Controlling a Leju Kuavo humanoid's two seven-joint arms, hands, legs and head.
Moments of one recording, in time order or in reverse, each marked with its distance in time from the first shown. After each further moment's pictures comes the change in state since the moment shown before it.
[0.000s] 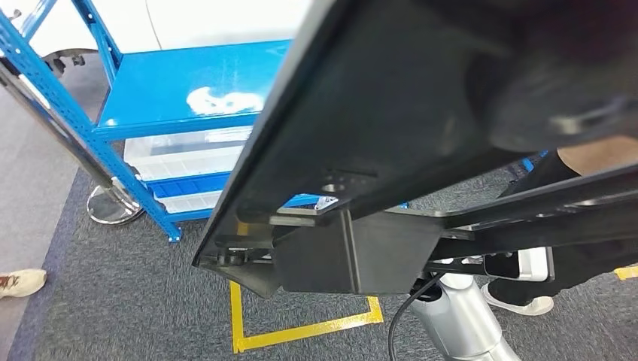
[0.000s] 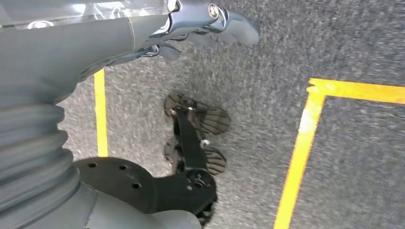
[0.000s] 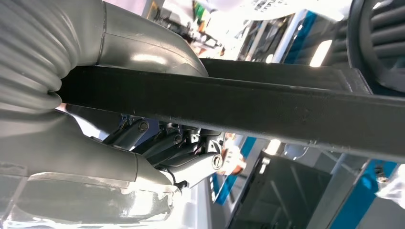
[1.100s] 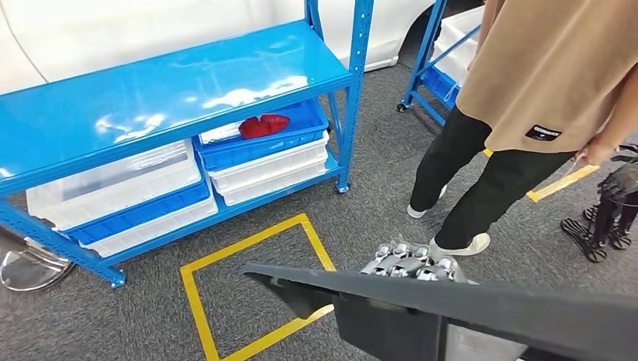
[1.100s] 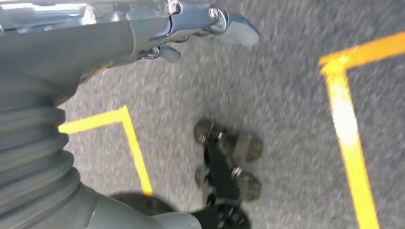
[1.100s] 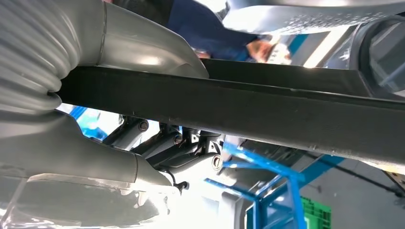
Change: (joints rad) left arm 0.004 0.023 -0.055 0.005 -0.078 0.039 0.100; right arm 0.299 -0.123 -0.090 -0.240 0.183 -0.099 -0.143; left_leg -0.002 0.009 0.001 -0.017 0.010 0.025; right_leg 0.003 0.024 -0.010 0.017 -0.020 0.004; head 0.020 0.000
